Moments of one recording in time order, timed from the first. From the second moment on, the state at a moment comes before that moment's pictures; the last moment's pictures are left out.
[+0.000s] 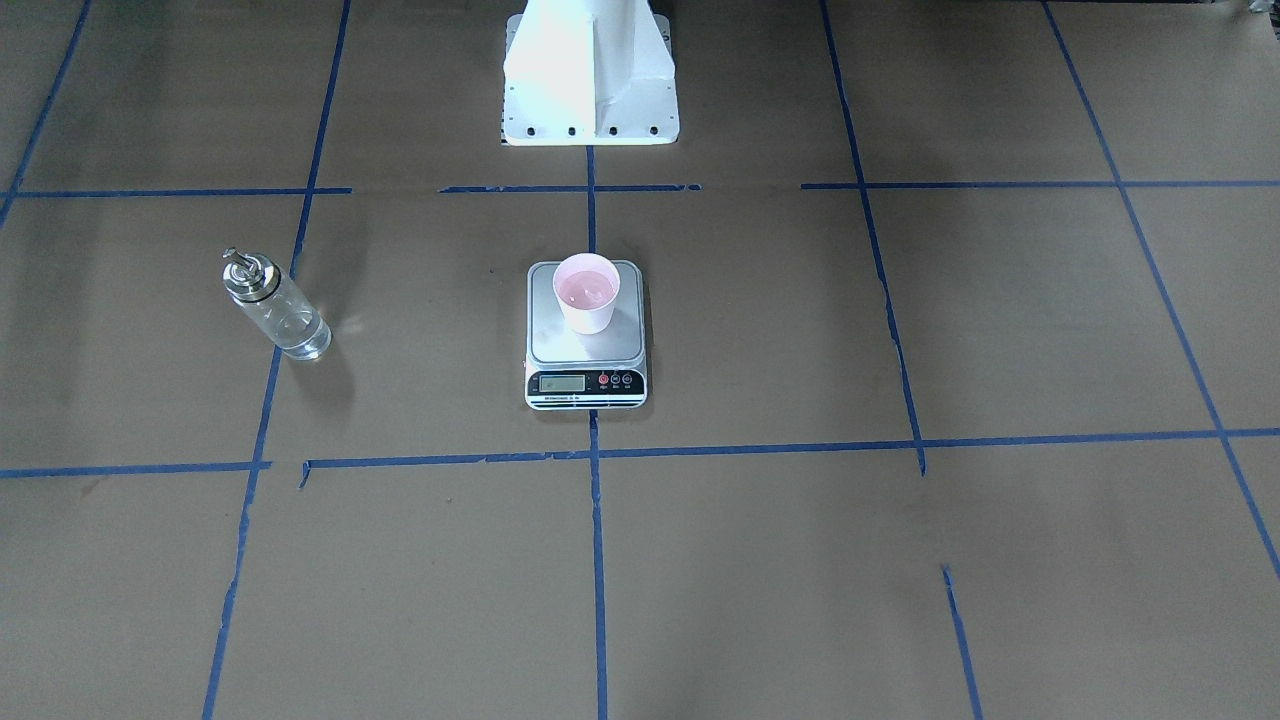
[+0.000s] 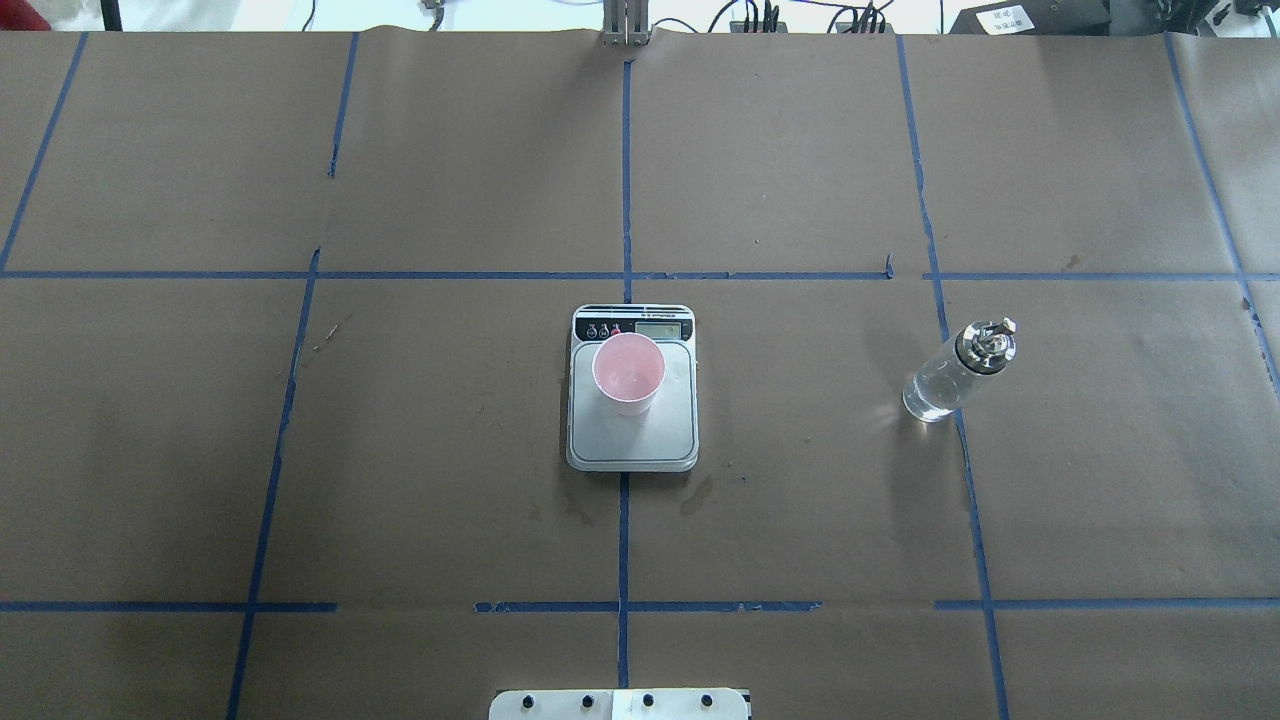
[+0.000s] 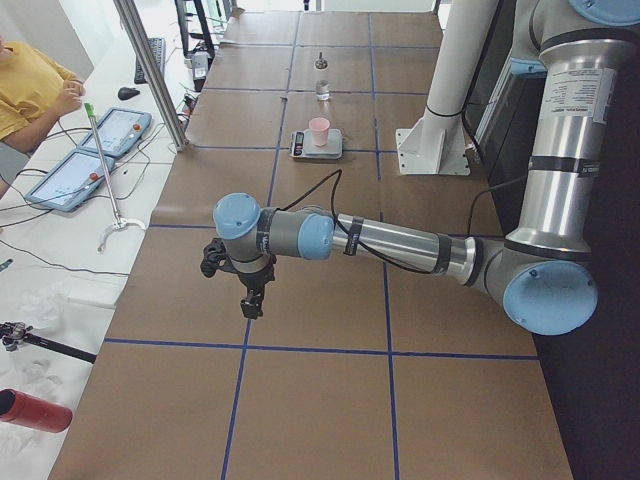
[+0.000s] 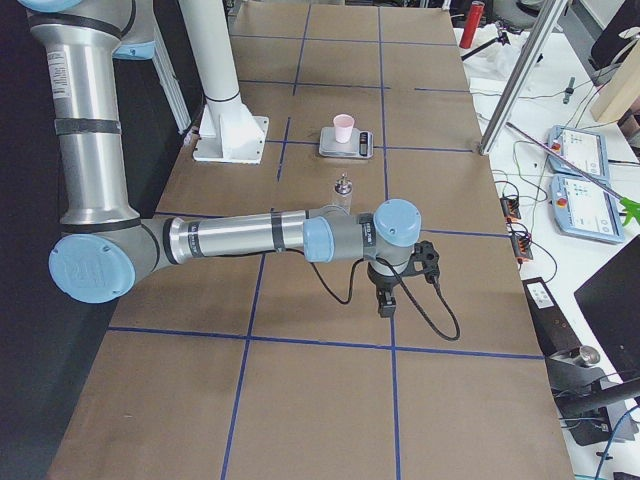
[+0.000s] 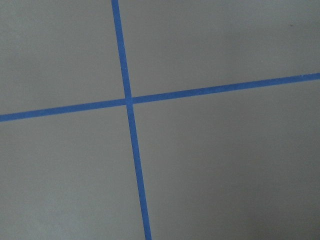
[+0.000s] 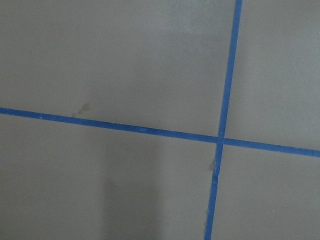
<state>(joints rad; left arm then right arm) -1.50 -1.67 -1.66 -1.49 -2.33 0.07 1.52 -1.49 1.65 -1.61 2.39 0.00</state>
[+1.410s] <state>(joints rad) -1.57 -1.62 -1.51 -1.62 -2.37 0.01 1.46 -1.43 1.55 -1.64 2.35 -0.01</state>
